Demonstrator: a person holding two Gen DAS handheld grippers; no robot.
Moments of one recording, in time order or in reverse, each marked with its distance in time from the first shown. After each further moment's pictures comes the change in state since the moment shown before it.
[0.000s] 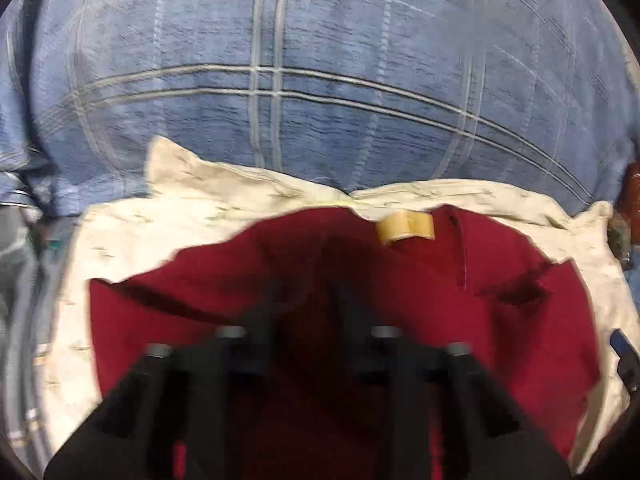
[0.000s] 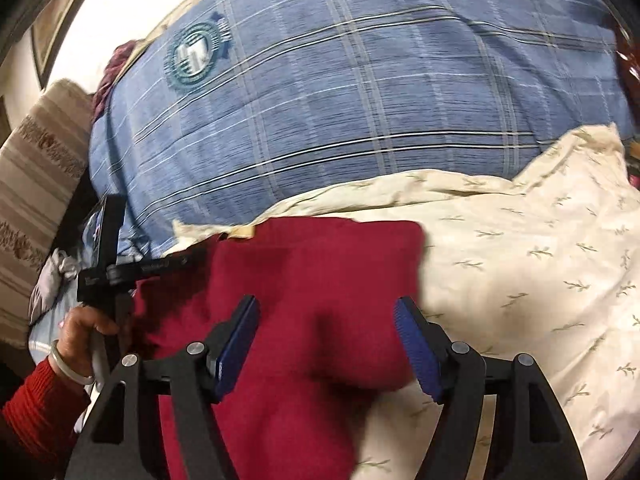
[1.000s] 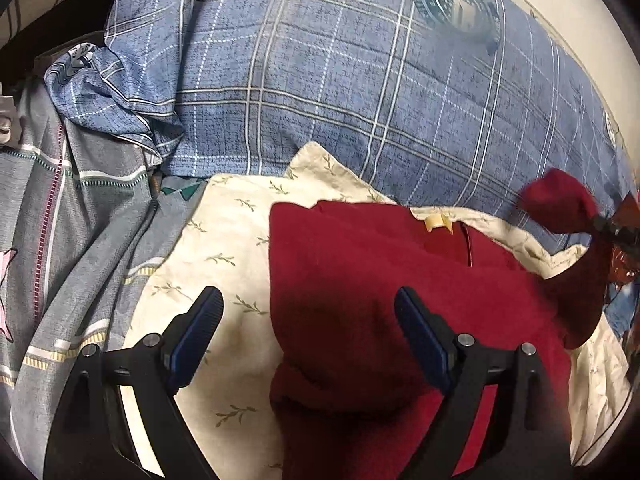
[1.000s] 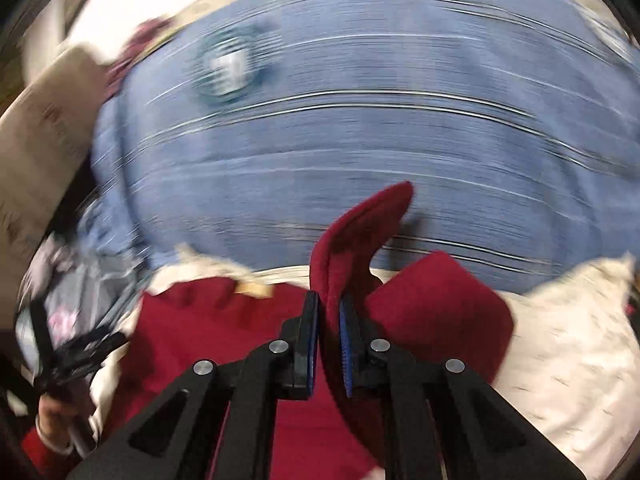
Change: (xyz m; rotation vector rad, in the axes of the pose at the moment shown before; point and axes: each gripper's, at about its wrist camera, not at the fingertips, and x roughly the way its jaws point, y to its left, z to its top) left arm -0.095 0.089 -0.082 -0.163 -0.209 -0.003; right arm 0.014 0.076 0.085 -0.252 0.034 0.005
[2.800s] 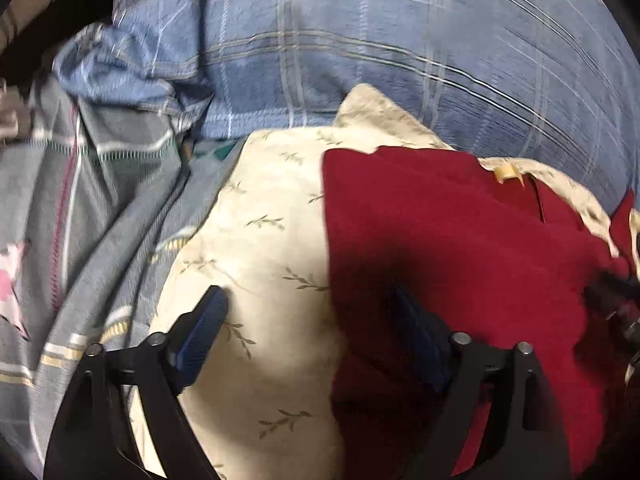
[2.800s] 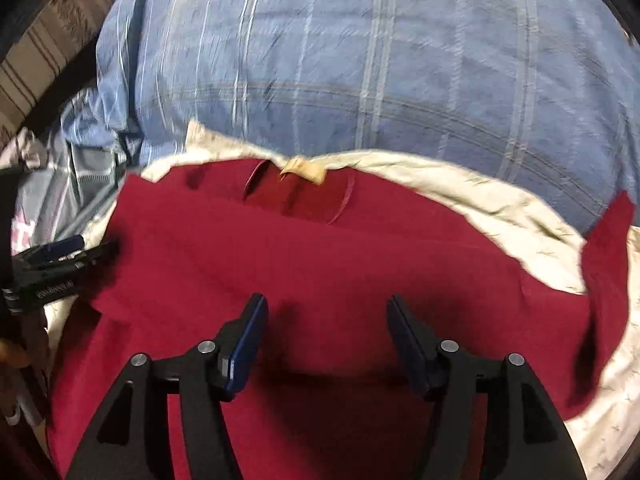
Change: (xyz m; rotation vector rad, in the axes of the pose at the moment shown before) left arm 0.040 0.016 -0.015 0.042 0.127 0.192; right arm 0.089 0.072 -0.078 -0.101 0.201 -0.138
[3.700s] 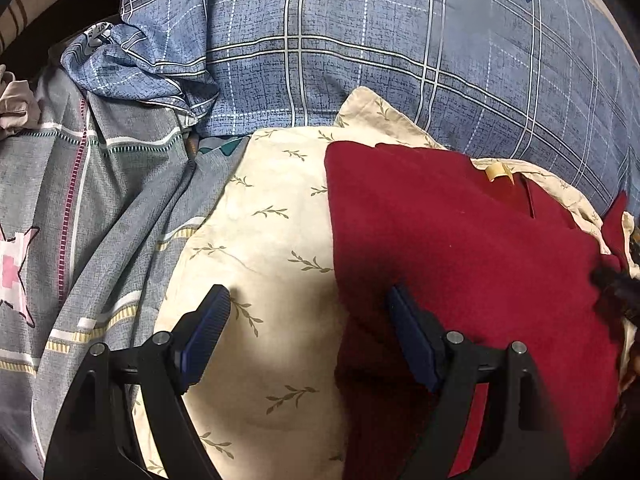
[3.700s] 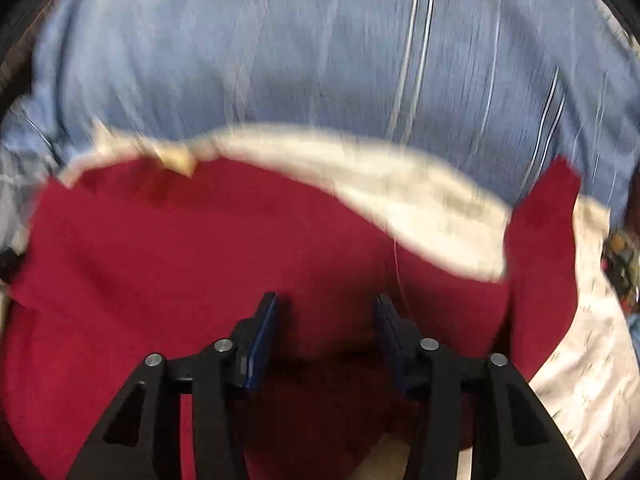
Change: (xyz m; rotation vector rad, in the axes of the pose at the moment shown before) left arm -0.012 0.004 -0.014 0.015 -0.025 -0.027; right arm -0.004 -0.089 -0.023 0.075 0.070 -0.200
